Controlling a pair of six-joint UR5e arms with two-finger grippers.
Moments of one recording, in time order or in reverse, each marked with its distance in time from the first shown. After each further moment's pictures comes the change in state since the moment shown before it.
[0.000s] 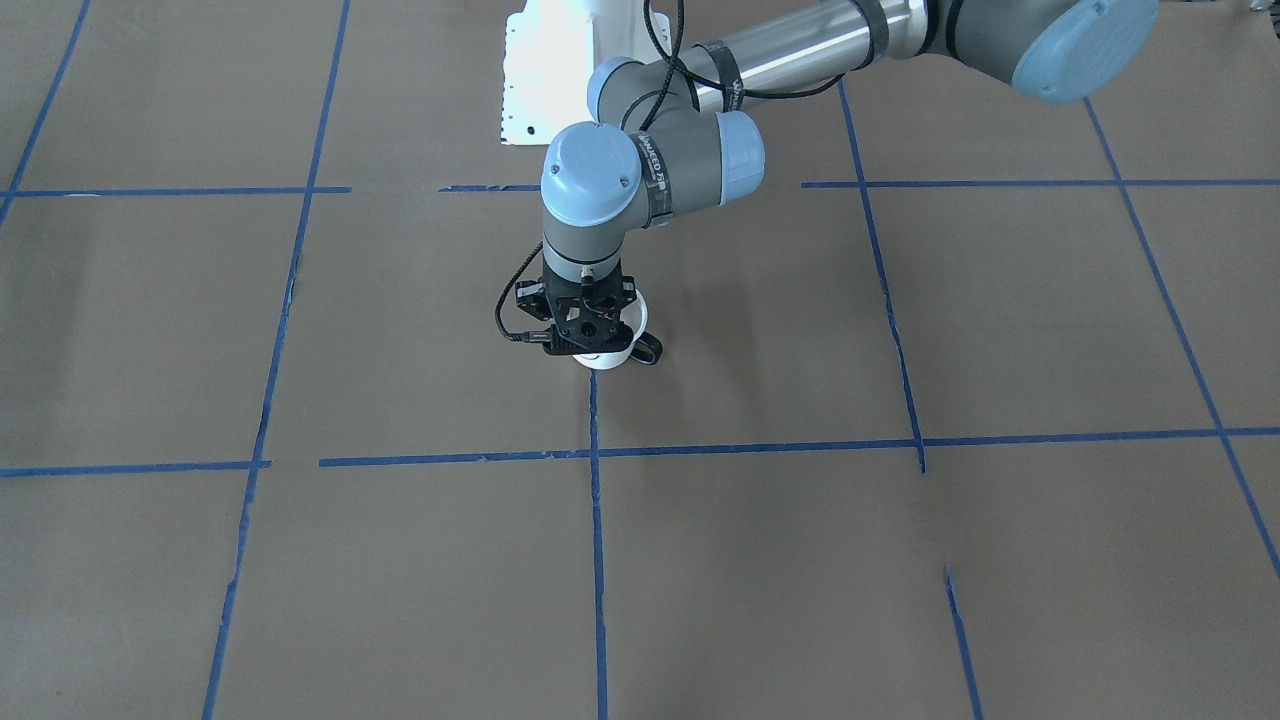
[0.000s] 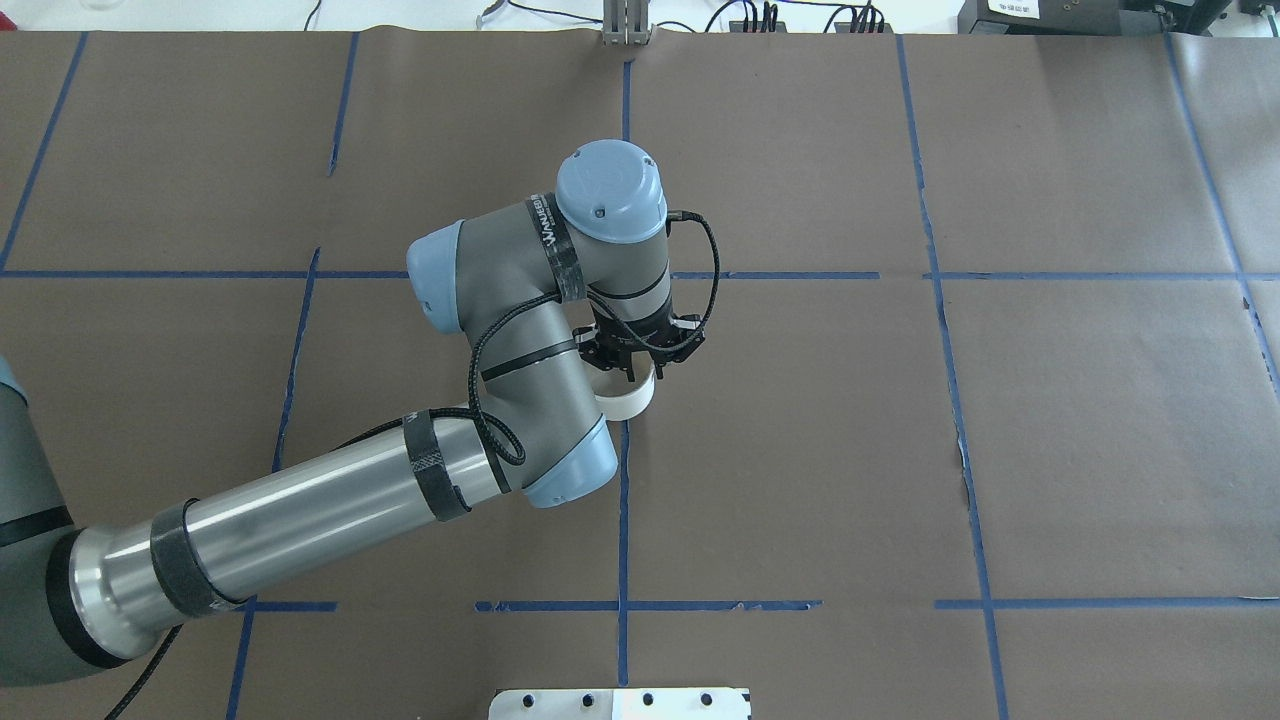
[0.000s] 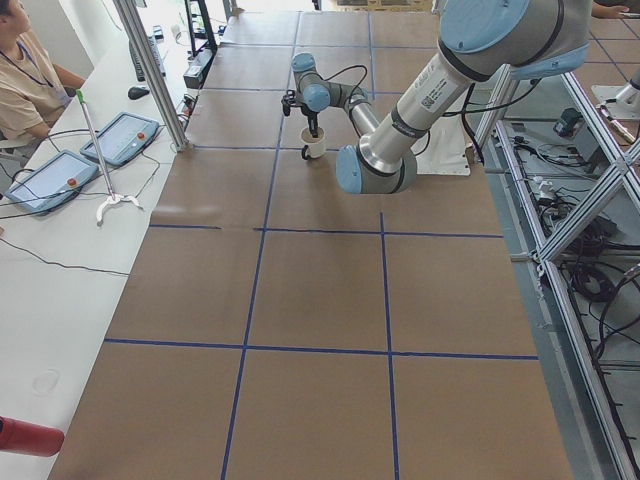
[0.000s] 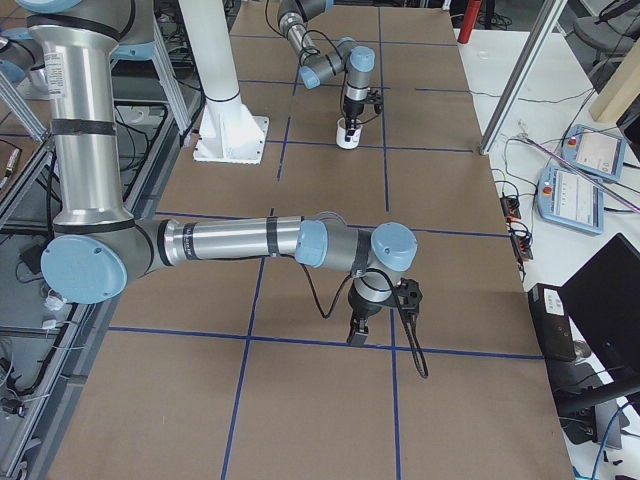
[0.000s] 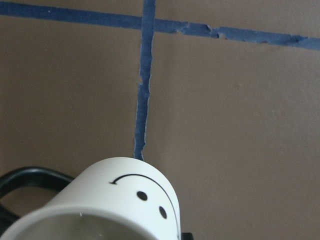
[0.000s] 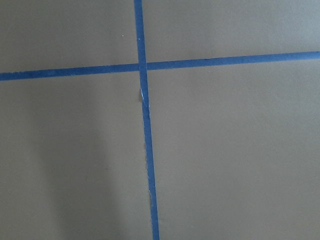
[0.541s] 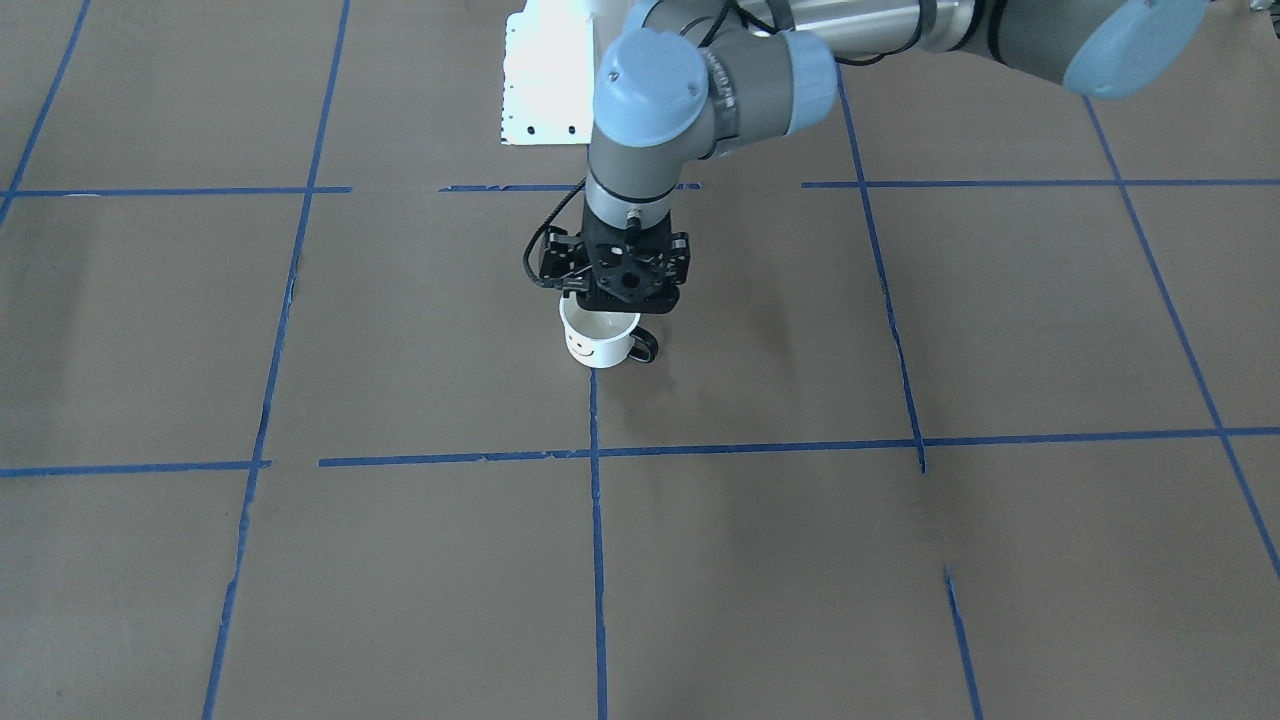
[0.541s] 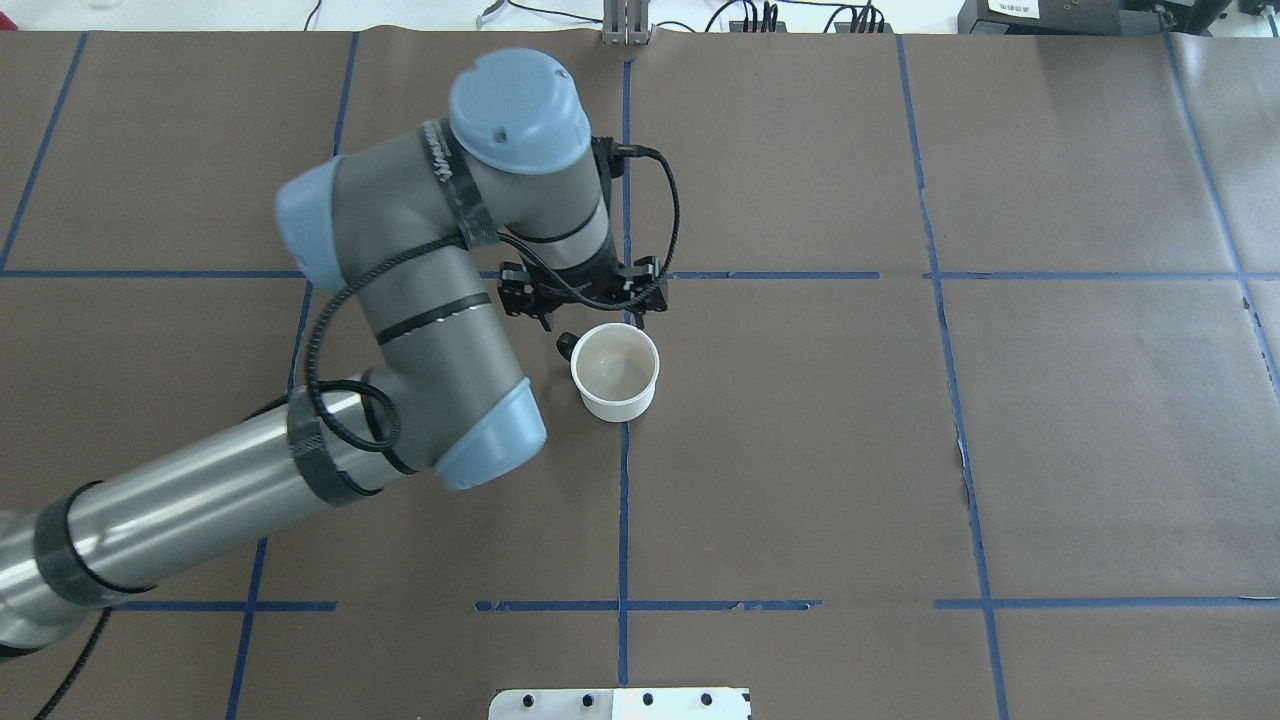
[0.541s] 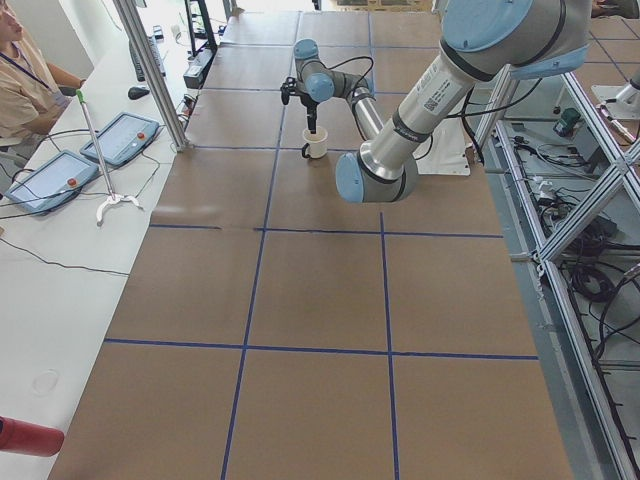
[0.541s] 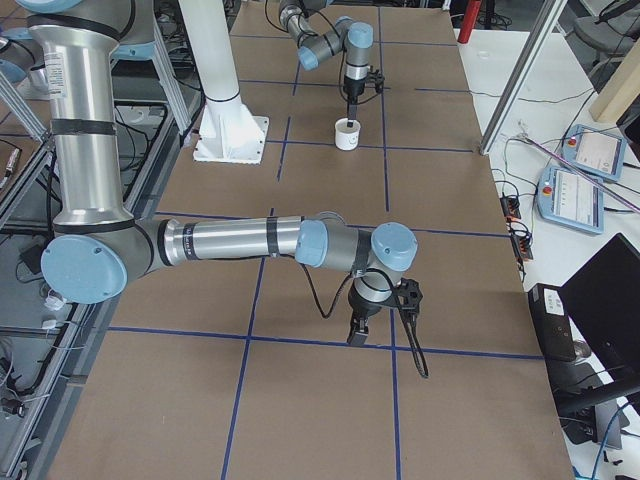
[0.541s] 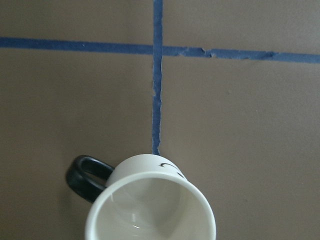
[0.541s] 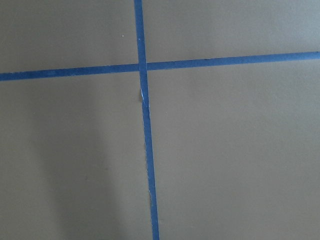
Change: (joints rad) left arm -0.122 0.136 -0.359 0.221 0.001 0.209; right arm 0.000 0.000 0.000 0.000 0.000 0.000
